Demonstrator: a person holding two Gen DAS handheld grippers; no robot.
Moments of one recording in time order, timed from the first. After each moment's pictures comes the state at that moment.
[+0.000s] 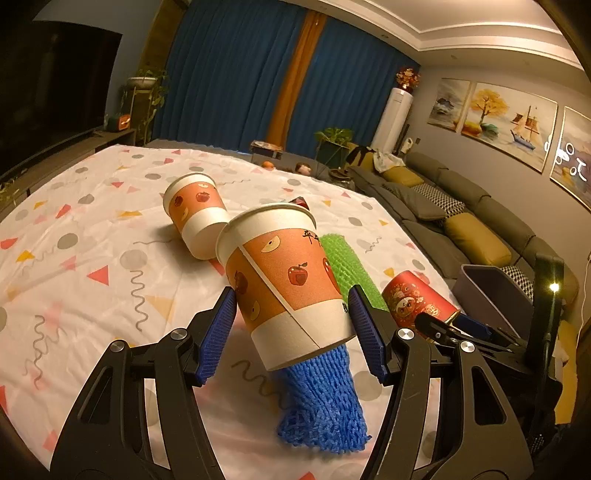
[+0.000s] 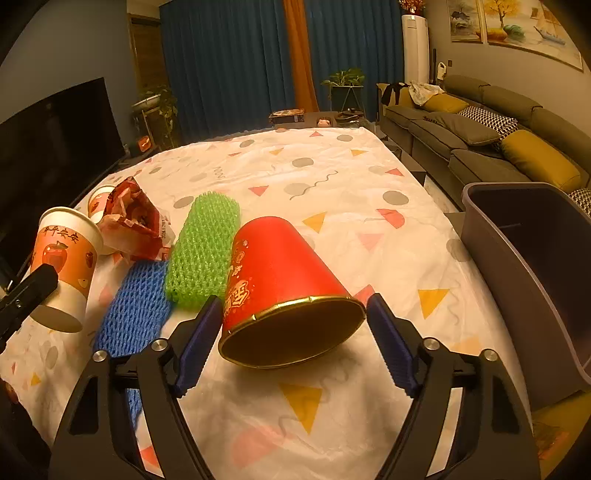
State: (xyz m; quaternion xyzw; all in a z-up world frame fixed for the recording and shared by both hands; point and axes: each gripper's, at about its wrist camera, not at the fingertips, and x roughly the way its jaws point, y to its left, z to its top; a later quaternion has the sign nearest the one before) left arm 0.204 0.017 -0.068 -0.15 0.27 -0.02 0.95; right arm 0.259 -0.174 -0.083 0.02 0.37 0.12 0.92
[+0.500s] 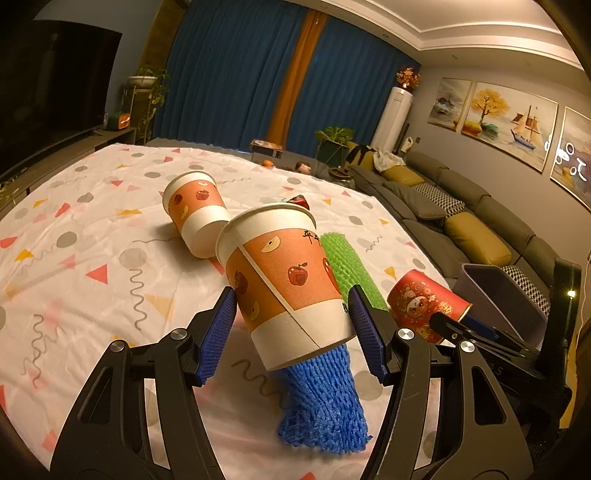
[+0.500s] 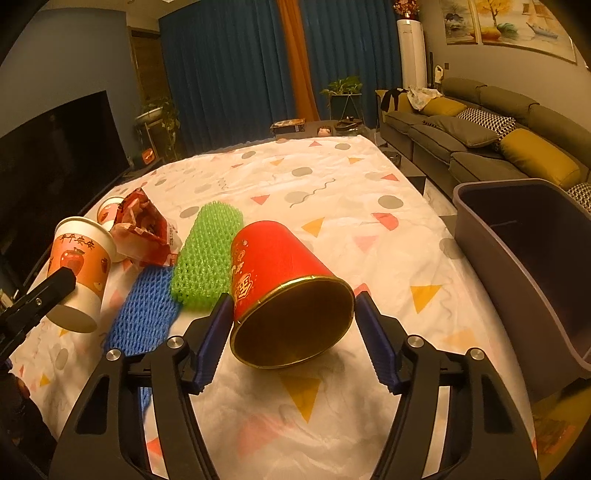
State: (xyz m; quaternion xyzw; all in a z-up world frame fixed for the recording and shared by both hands) left arm 0.204 0.017 -0.068 -0.15 0.27 -0.02 0.95; right arm 0.245 -0.181 -0.077 0.03 0.35 0.12 0.93
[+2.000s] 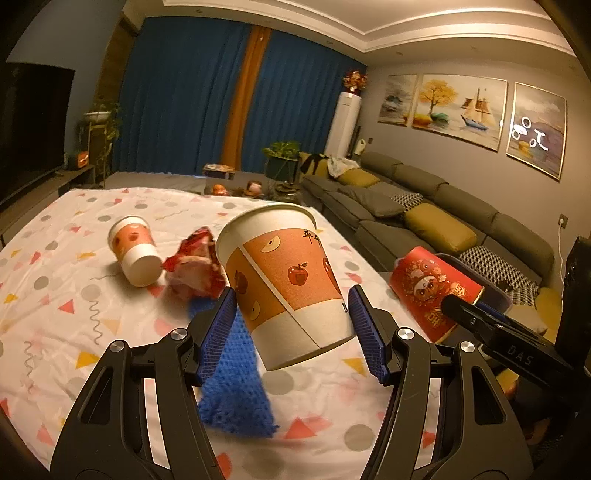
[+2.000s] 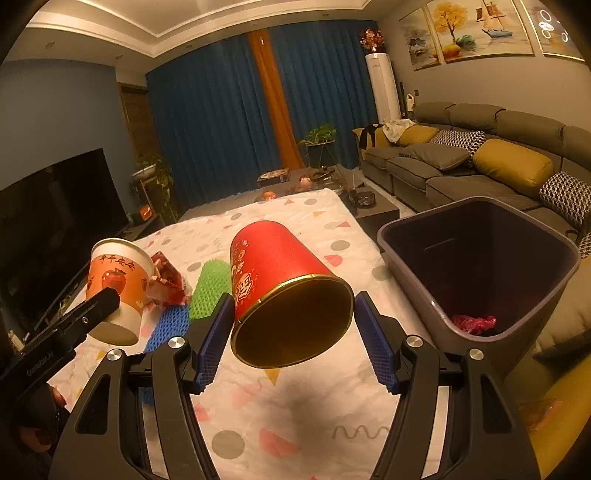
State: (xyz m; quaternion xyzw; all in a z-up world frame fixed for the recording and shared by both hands) left arm 0.177 -0.046 -0.027 -0.09 0.23 -0.10 0.96; right arm 0.168 -0.242 -0.022 0.09 0.26 0.09 0.96
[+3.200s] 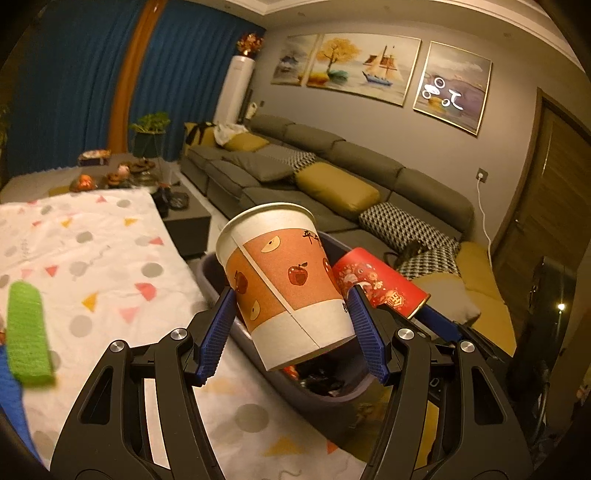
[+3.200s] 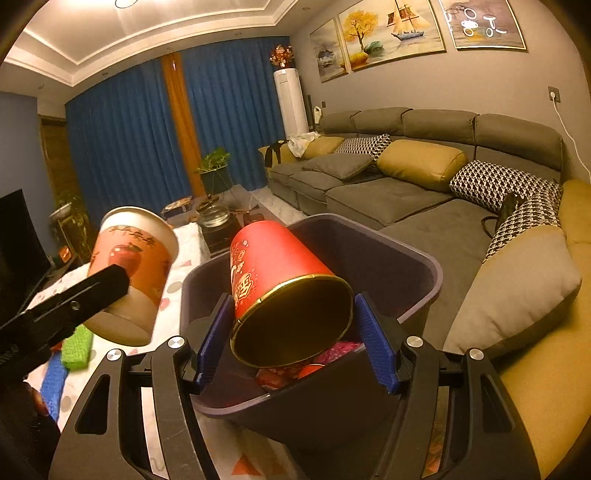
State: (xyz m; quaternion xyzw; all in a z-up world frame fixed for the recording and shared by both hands) left arm 0.260 -0.267 -0.031 -0.07 0.27 -0.31 0.91; right arm 0.181 -0.393 -0.035 0.11 0.24 -0.08 0.96
